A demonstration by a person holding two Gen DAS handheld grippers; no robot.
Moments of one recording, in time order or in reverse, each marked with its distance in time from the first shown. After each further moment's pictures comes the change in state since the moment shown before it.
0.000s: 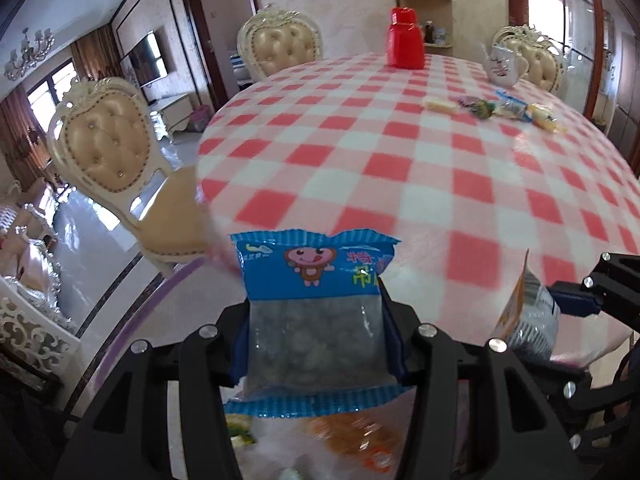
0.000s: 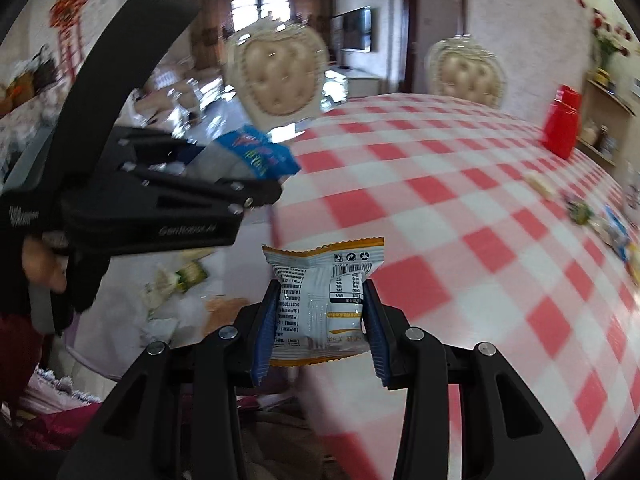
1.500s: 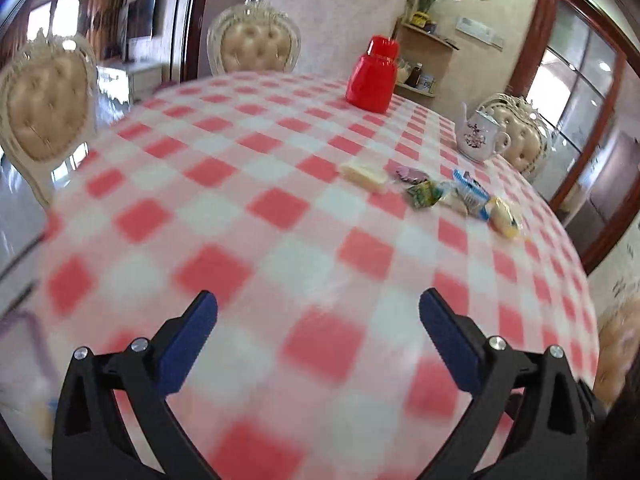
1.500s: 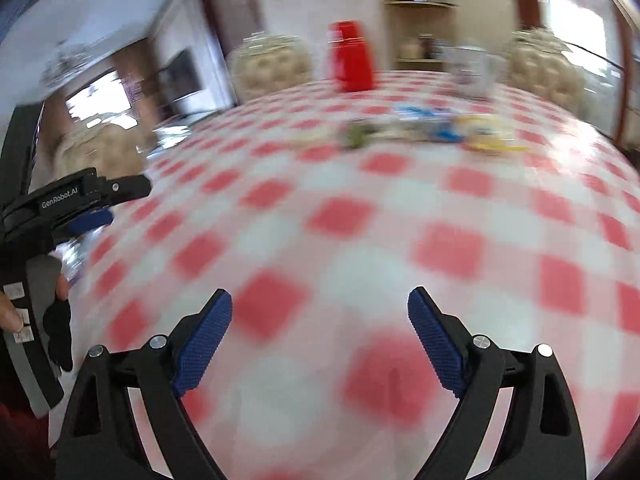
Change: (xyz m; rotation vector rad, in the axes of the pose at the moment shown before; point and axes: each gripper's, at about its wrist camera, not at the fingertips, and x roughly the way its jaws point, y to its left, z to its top) left arm 0.099 -0.147 0.148 -0.277 -0.039 -0.252; right arm -0.080 -0.271 -0.088 0.625 -0.088 -0.427
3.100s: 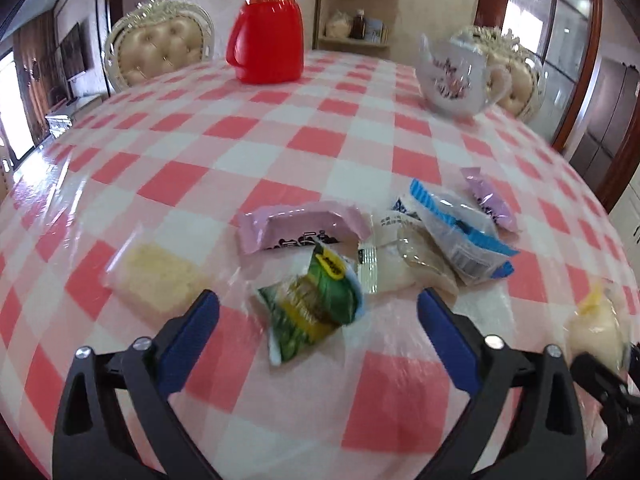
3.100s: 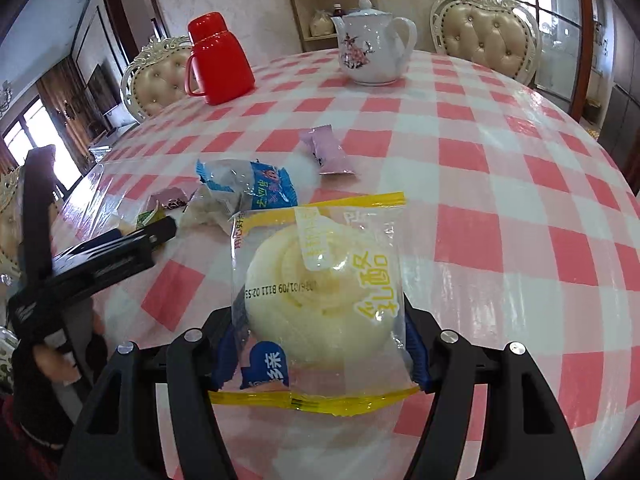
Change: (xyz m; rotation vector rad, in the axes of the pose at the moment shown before) left arm 0.229 -0.160 0.090 0.255 0.106 -0.005; right arm 0.122 -0.143 0.131 0.119 0.093 -0.109
